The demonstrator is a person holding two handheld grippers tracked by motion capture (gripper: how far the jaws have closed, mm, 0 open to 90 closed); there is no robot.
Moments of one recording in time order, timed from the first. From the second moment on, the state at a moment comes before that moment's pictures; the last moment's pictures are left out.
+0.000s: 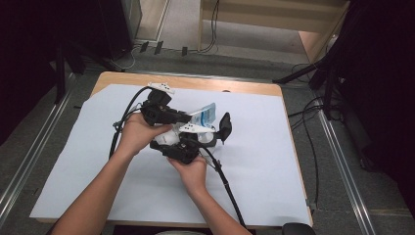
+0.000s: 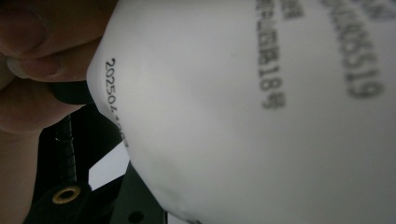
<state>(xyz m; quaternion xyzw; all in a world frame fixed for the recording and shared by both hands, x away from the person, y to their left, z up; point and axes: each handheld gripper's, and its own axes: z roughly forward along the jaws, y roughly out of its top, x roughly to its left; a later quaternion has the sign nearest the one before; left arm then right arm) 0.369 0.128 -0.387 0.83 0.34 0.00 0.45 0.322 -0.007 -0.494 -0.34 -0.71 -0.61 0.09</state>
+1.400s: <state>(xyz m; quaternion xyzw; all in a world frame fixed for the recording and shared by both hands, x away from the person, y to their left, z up) 0.369 0.130 -0.386 0.82 0.35 0.00 0.45 0.323 -0.004 -0.494 -0.34 -0.71 -0.61 0.09</state>
